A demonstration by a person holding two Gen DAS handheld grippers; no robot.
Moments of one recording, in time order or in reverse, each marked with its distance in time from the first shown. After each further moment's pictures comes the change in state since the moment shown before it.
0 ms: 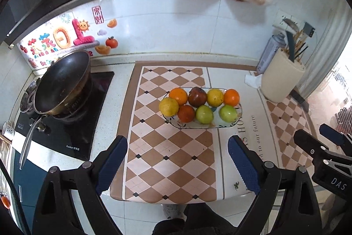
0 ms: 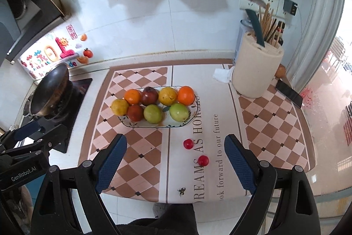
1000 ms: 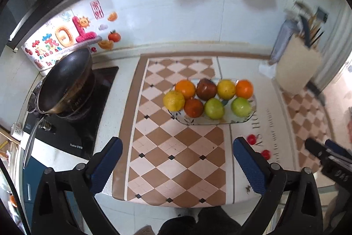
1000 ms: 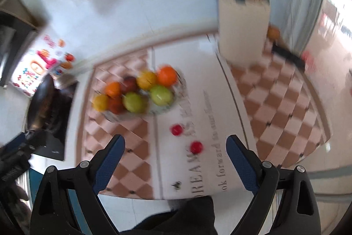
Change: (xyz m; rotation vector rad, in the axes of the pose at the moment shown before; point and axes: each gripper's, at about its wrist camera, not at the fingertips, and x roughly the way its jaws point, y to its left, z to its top) left arm 0.059 -0.029 -0.002 0.021 0.070 0.119; right arm 0.112 -0.089 -0.032 0.202 0.198 0.028
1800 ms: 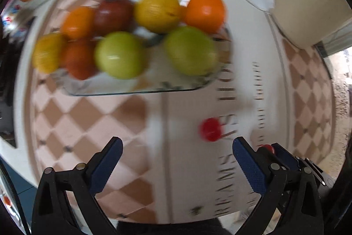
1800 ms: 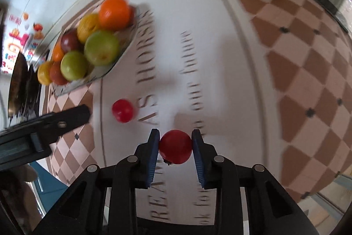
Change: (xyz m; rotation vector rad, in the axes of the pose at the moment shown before) left arm 0.194 -0.143 -0.002 0.021 0.457 -0.204; right arm 0.159 -0.079 0.007 0.003 0.239 0.064
